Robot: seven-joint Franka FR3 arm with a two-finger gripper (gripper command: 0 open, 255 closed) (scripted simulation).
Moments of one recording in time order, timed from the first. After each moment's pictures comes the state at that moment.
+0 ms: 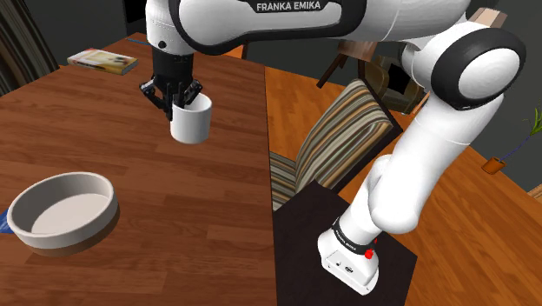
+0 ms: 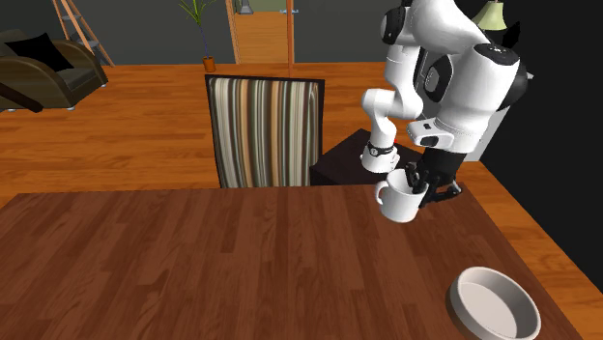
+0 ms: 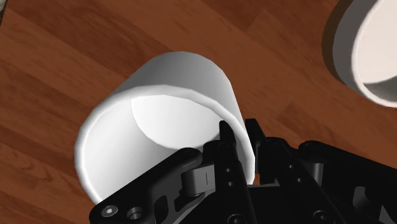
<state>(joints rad) 0.32 0.04 0.30 -1.80 -0.10 1.91 0.77</state>
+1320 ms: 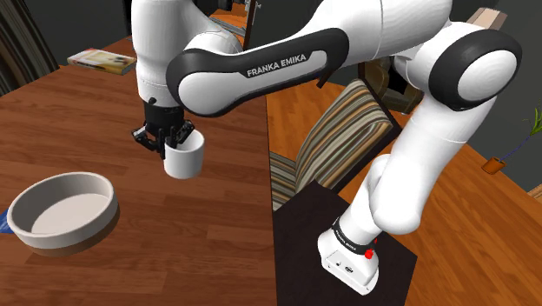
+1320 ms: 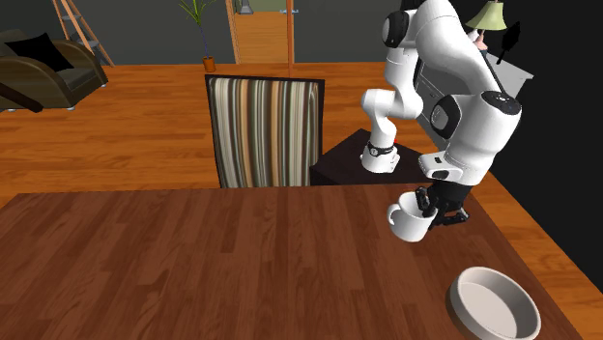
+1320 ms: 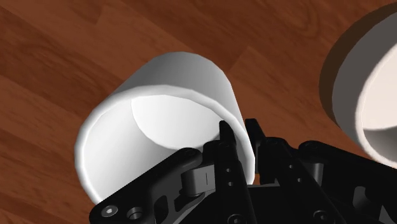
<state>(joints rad) 0.37 0.08 0.34 -1.97 -0.13 2.11 0.89</state>
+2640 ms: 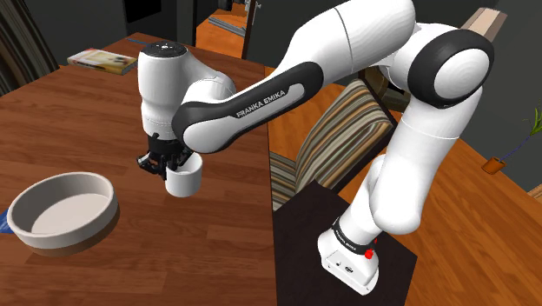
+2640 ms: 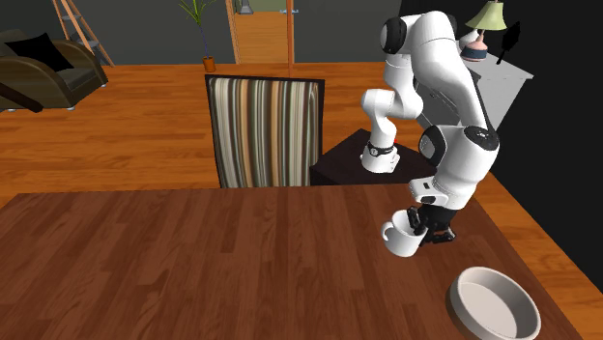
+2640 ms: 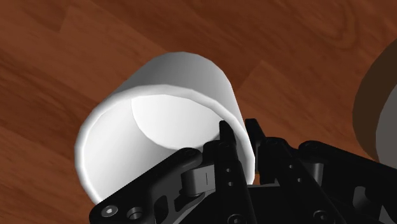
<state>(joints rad) 0.38 0.17 0.34 -2.07 -0.19 2.29 0.94</state>
